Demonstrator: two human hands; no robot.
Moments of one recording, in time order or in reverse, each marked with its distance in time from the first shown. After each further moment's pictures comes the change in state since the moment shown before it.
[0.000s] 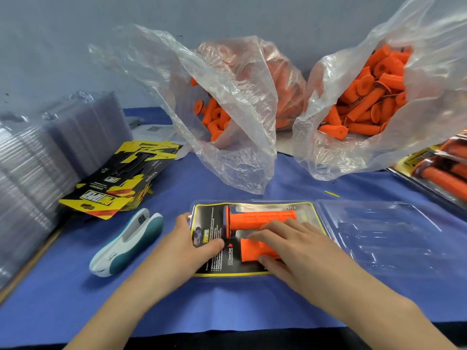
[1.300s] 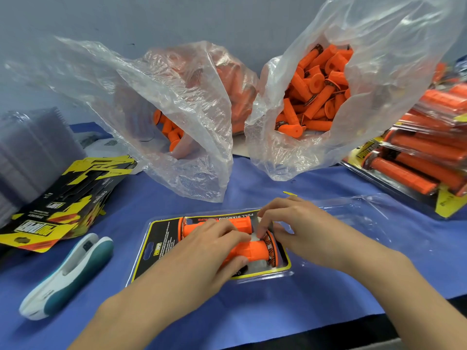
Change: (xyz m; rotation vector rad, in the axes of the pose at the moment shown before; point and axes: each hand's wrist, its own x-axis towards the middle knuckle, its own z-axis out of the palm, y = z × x) left_hand -0.004 0.076 0.040 0.452 -0.110 0.934; right_hand -0.013 0.087 -0.028 0.300 0.029 0.119
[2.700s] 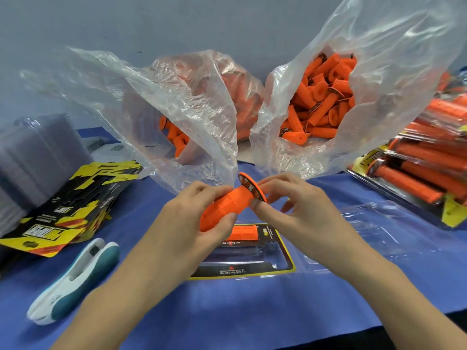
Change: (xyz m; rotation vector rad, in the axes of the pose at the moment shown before) left_hand 0.010 0.001 -0.043 -0.241 0.404 -0.189; right_hand 0.013 -0.037 -0.008 0.414 0.441 0.065
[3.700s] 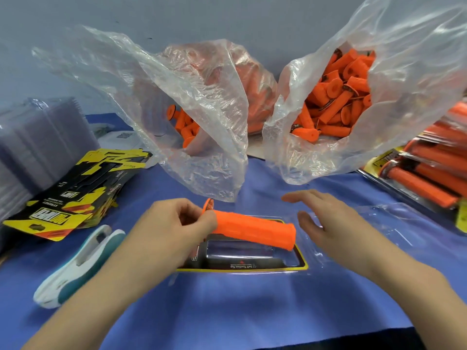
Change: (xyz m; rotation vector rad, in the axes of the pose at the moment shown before) left_hand -0.015 -0.011 -0.015 -0.229 -0.021 -0.604; right_hand -0.012 0.038 -0.018 -0.468 -0.236 0.027
